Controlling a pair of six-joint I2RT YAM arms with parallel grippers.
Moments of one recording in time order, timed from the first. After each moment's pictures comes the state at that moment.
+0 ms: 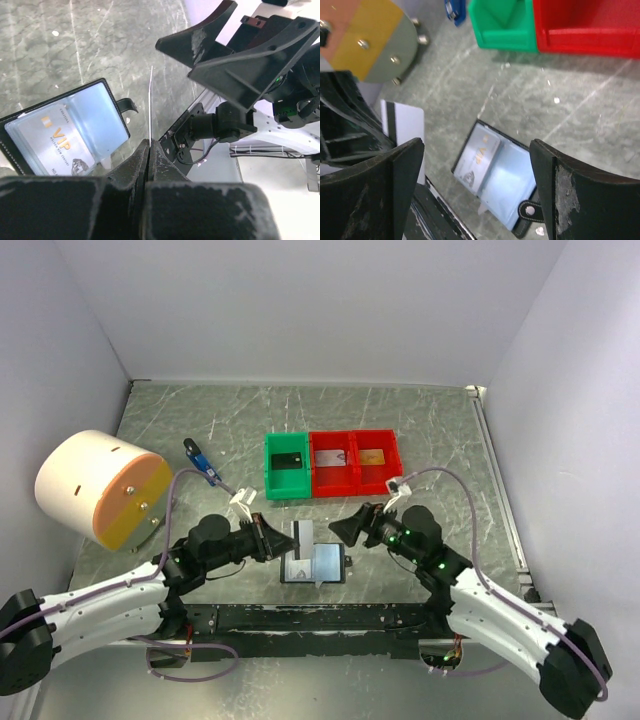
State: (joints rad) left arm -0.92 0.82 0.29 0.27 0.12 -0.97; right arm 0.69 0.74 0.25 0.21 -0.14 0.68
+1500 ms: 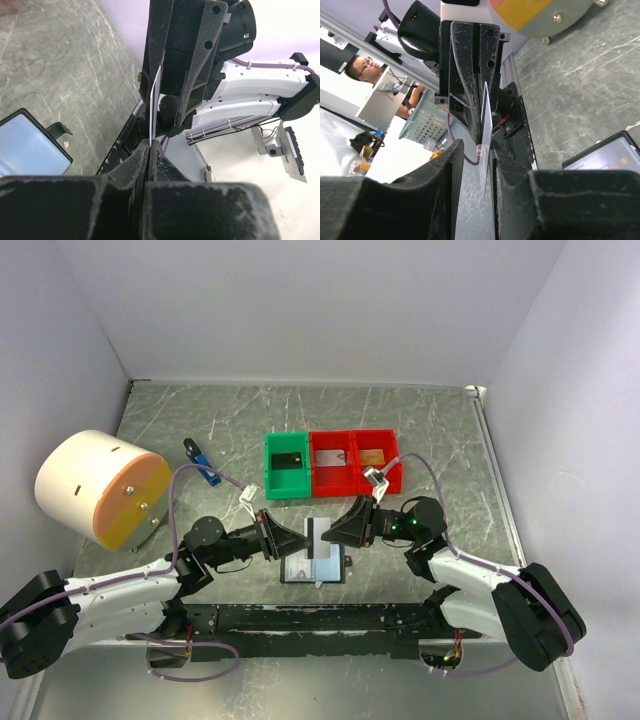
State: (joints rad) left arm -0.92 0.96 0.23 0.76 0.30 -1.01; right arm 0.54 1.11 0.23 1.07 -0.92 1.04
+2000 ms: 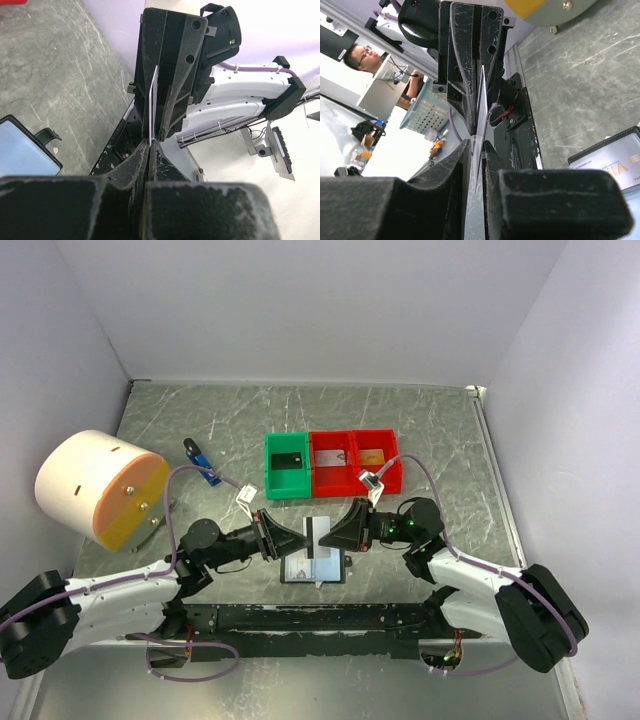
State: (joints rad) left arm -0.92 0.96 0.21 0.84 0.31 -1.04; right arm 0.58 1.10 0.23 1.02 -0.93 1.01
